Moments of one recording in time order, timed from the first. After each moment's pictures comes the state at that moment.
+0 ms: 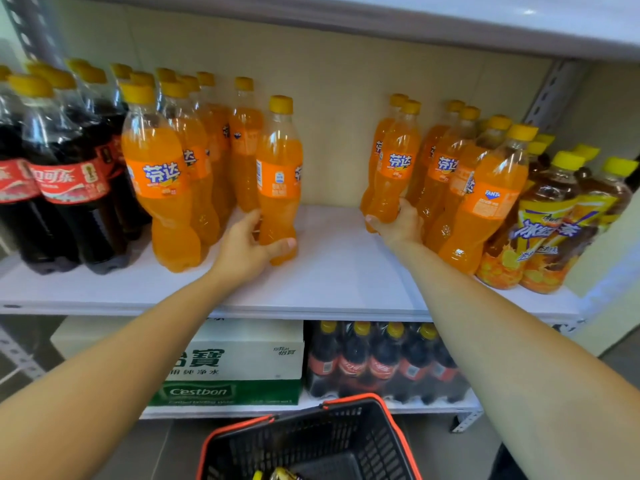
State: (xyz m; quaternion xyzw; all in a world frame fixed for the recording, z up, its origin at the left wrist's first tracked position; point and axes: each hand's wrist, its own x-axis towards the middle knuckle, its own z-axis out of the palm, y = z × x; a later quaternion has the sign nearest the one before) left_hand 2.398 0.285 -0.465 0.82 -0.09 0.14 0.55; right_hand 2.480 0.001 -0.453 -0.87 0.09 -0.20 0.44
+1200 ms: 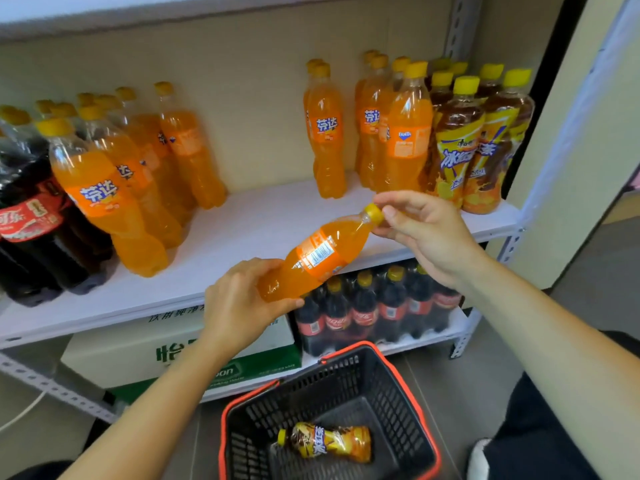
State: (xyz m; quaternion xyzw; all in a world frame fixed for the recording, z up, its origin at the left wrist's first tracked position) left_hand 2.271 0.227 -0.469 0.94 -0.16 0.18 0.23; right_hand 2.272 -0.065 -0.423 -0.65 -0.10 -0.10 0.75
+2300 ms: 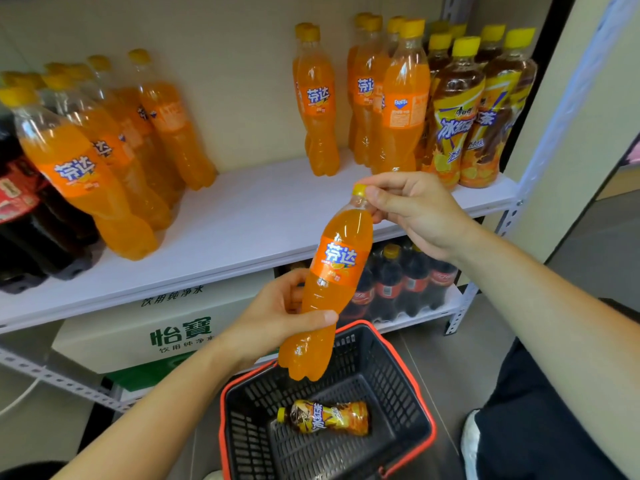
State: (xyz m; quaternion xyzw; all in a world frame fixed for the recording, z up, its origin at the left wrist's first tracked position) left_hand 2.233 0.196 -0.477 0.74 -0.16 -0.24 0.61; right_hand 2.274 -0.060 -0.424 -0.68 -0.12 -0.06 0.72
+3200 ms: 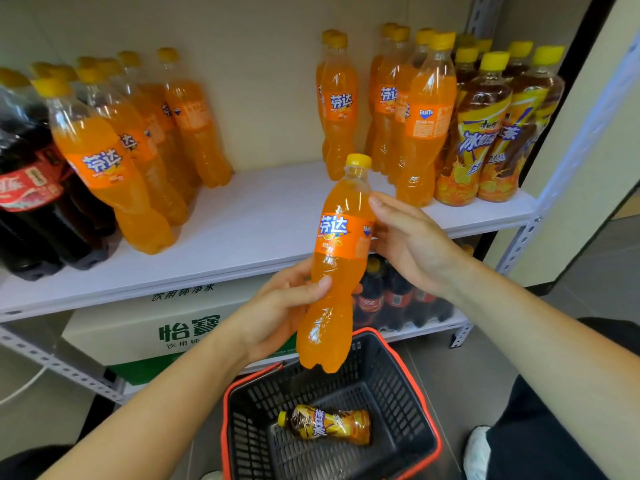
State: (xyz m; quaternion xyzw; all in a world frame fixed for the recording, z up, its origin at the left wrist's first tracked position) left_hand 2.240 0.198 -0.461 0.58 -0.15 -0.31 0.74; right_hand 2.264 -0.022 -0.434 -0.62 -0.10 0.04 0.78
